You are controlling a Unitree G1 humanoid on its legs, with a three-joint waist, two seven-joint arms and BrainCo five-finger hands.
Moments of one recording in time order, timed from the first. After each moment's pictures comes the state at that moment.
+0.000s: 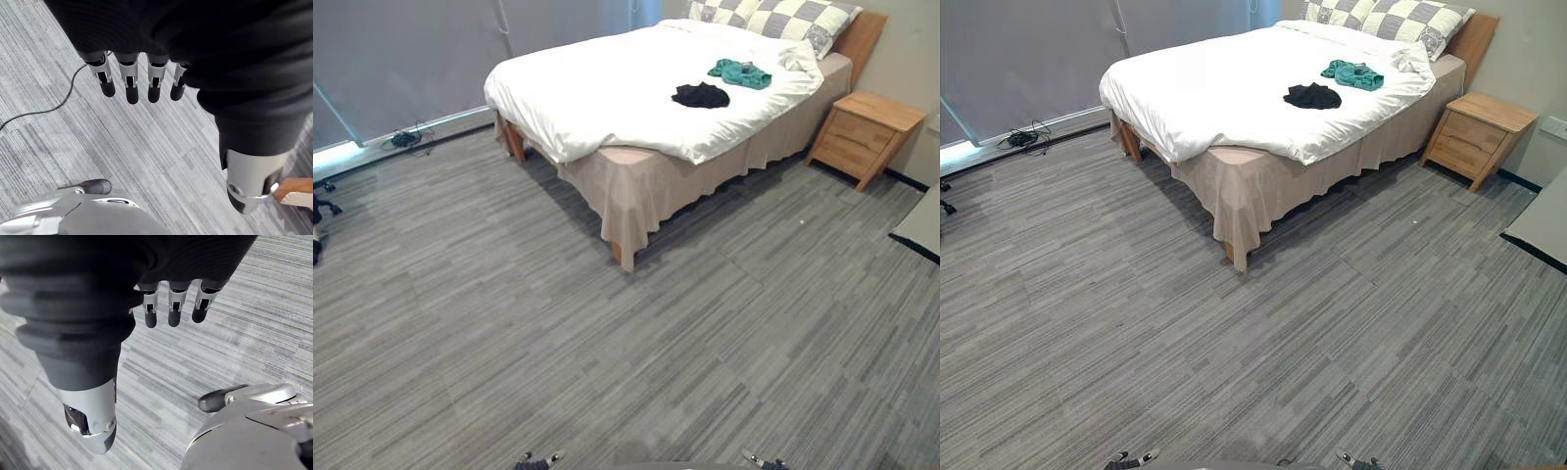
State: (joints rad) left arm 0.16 0.06 0.21 1.08 0.17 -0.01 0.13; right arm 0.11 -0.04 -0.48 1.10 -0.05 0.03 -0.11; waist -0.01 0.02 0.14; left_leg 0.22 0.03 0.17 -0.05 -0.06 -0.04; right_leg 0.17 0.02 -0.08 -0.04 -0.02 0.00
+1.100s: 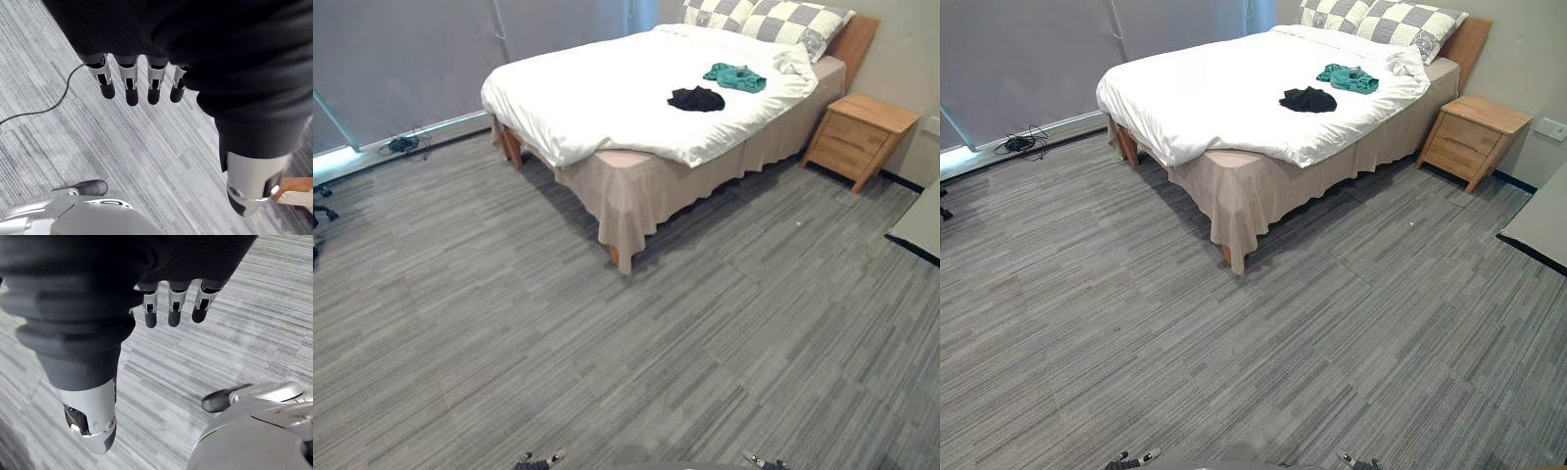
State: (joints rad) left arm 0.16 0.06 0.21 1.08 0.17 -0.01 0.13; right arm 0.11 -0.04 -0.50 1.09 -0.05 0.03 -0.11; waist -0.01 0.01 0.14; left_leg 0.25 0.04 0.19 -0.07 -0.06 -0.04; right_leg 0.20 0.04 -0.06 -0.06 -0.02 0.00
